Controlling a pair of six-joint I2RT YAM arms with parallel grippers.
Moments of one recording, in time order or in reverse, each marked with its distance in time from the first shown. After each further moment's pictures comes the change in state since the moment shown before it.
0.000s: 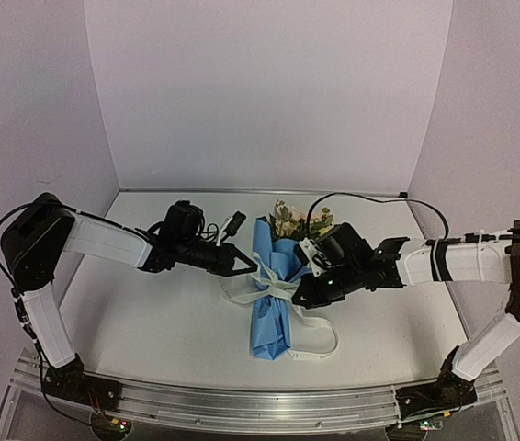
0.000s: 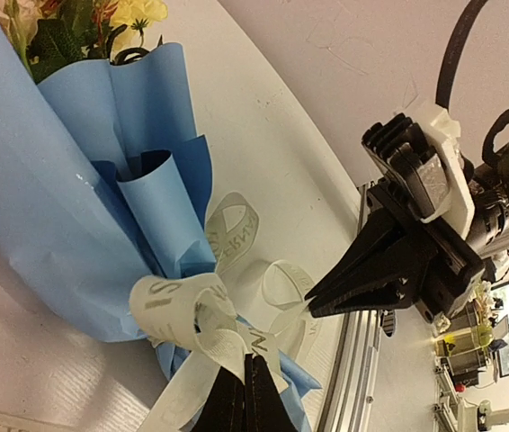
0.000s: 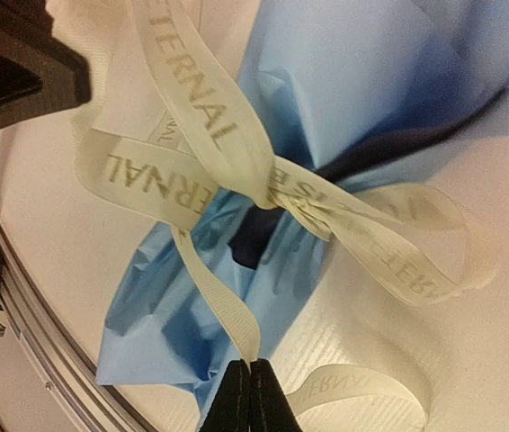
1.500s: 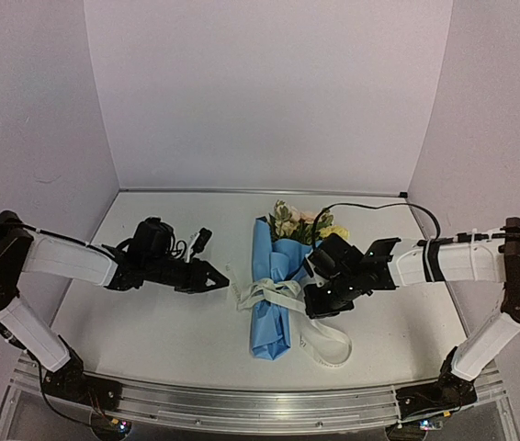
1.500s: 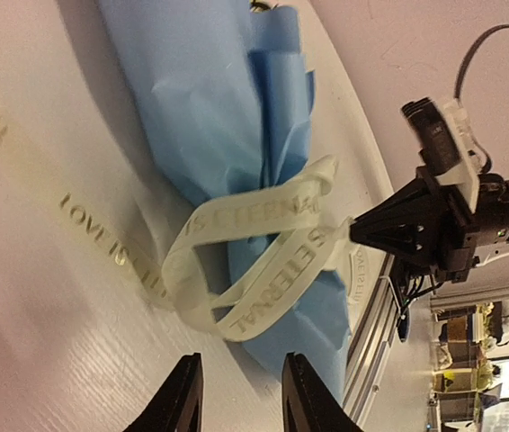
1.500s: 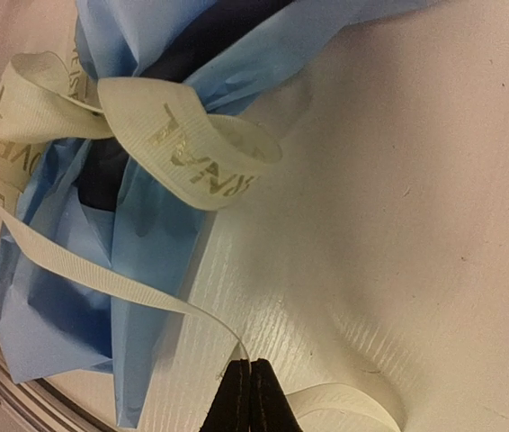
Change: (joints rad) left arm 0.034 -0.253 -0.283 -0.060 -0.156 -0.097; right arm 0.047 0.044 0.041 -0.193 0.173 0.100
